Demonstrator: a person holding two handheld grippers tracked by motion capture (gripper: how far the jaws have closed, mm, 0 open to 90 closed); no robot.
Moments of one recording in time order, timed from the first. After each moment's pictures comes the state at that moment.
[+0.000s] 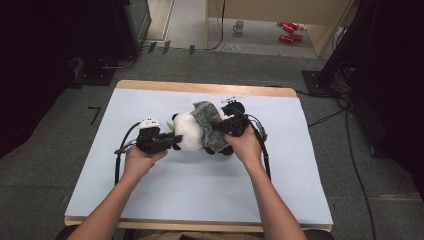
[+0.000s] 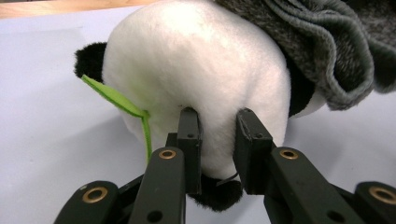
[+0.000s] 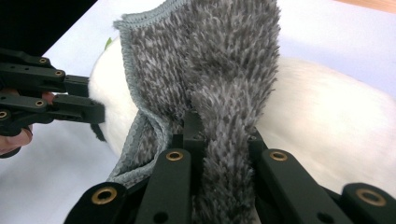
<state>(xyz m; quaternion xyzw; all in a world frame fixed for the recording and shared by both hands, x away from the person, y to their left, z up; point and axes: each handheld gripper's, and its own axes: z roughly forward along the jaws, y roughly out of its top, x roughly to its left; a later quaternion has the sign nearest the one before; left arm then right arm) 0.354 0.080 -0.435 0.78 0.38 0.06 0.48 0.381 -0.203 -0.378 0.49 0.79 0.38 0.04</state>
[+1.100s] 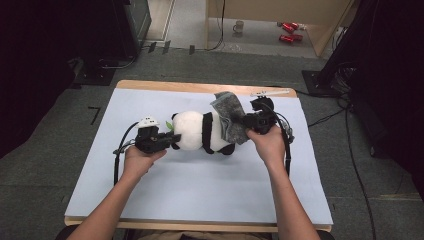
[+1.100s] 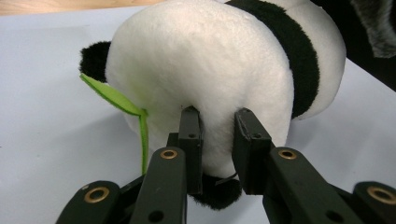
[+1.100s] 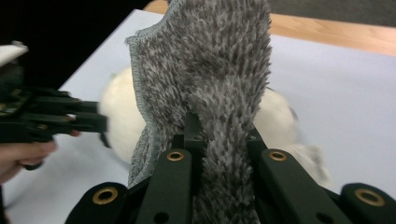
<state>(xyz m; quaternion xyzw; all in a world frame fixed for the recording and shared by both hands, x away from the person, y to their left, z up) 0.355 0.083 -0.436 0.78 0.40 0.06 0.49 0.360 -0.258 -0.341 0.51 0.74 0.43 0.07</state>
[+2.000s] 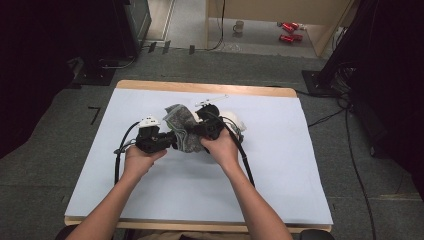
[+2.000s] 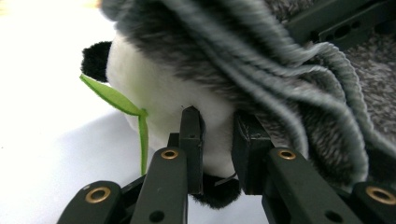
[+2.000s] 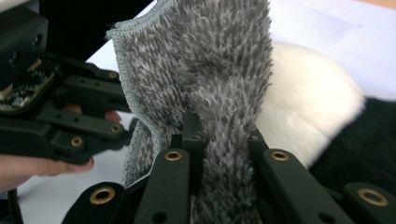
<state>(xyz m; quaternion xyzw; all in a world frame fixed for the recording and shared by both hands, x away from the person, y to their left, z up) 0.357 0.080 -0.436 0.78 0.39 0.07 0.48 0.378 -0.139 -0.386 0.44 0.80 0.41 0.02</state>
